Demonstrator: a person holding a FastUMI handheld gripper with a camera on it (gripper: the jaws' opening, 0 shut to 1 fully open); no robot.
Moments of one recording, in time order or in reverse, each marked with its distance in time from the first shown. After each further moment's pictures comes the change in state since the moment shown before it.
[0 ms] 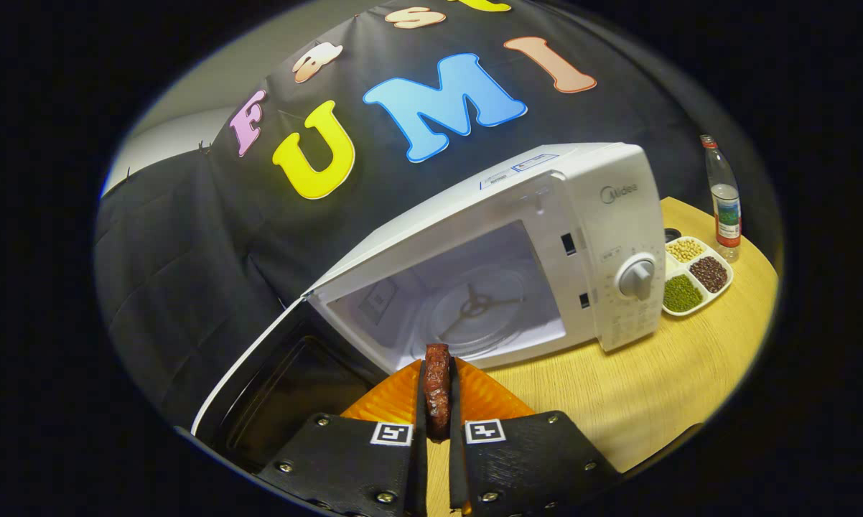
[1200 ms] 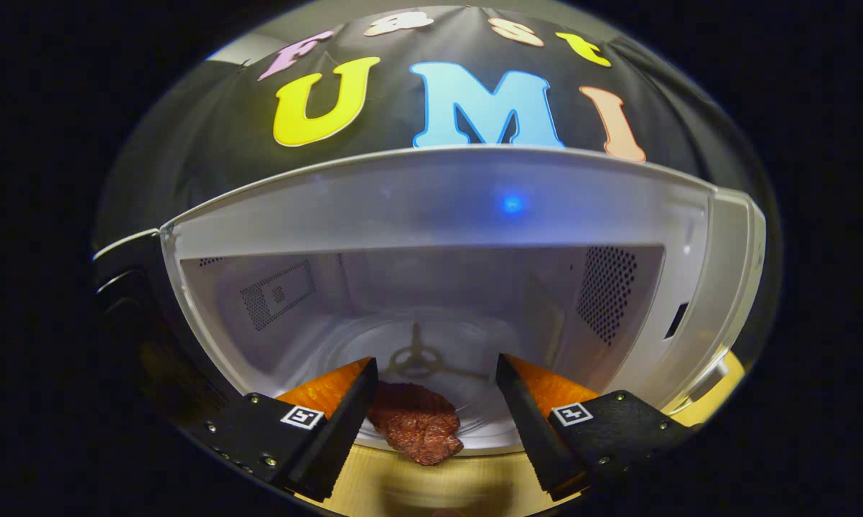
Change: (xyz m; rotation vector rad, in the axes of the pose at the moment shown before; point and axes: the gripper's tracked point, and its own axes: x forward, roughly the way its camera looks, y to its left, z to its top) arm 0.129 -0.046 0.024 -0.444 -0.143 -0.290
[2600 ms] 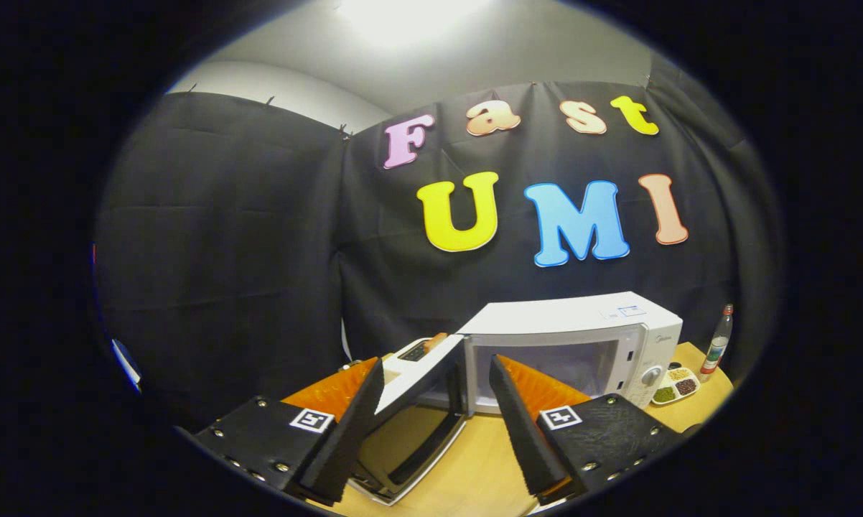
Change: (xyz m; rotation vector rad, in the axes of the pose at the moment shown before) arm -0.331 0.172 0.094 0.025 -0.274 0.399
